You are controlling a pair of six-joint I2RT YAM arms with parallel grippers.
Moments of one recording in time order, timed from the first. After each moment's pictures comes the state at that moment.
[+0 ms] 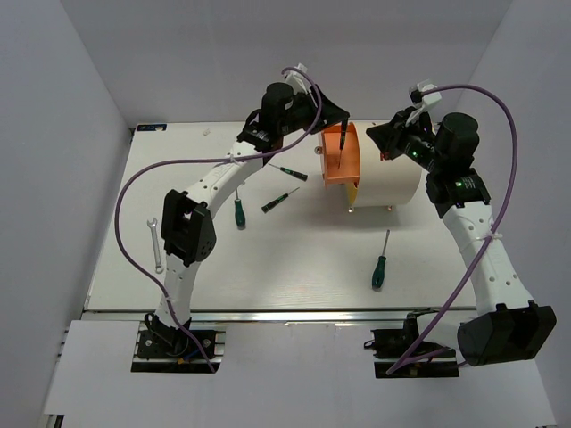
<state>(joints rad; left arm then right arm) -0.59 2.15 2.08 -0.03 0.37 -0.90 0.16 1.22 1.28 -0.12 -0.52 0.10</state>
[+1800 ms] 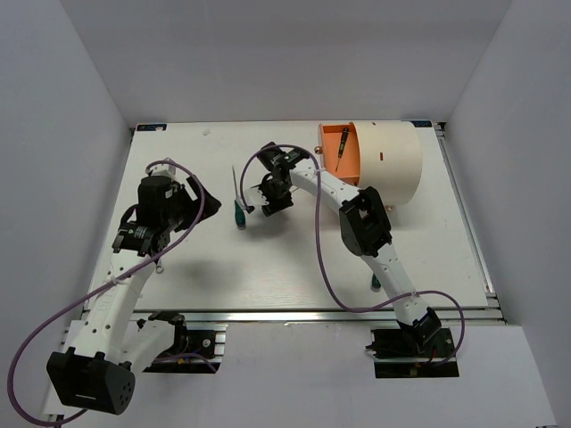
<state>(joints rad) -0.16 0.94 0.91 -0.55 0.09 -0.58 0.74 2.49 2.27 -1.04 -0.30 -1.47</state>
